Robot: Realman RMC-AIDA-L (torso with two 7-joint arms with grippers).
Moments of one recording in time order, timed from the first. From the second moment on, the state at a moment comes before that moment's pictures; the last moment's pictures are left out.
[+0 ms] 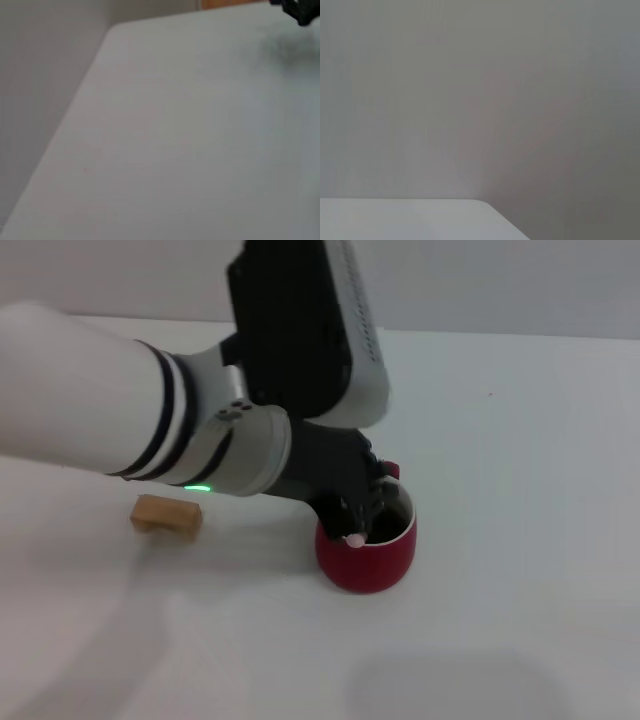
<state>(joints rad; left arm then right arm) -0.44 -2.06 -1.35 -1.86 2.45 -1.34 0.81 0.03 2.09 0.38 0.17 -1.51 -1.40 -0.08</state>
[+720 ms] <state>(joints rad) -0.39 -2.07 -1.32 -1.83 2.45 -1.36 0.68 0.03 2.08 0.38 0.17 -1.51 -1.40 -0.08</state>
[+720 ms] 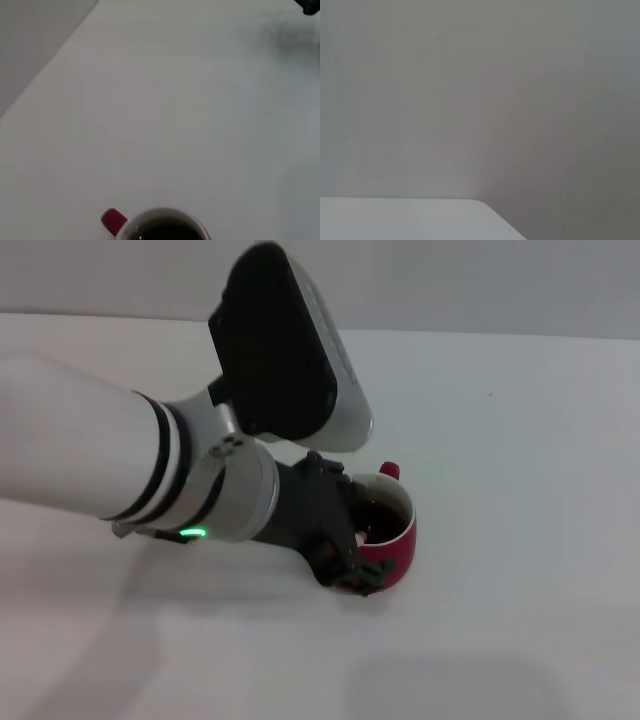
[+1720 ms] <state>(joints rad) -0.39 -2.06 -1.31 -1.79 2.52 -1.32 0.58 0.02 2.08 0.38 0.17 -1.51 -1.40 -0.08</state>
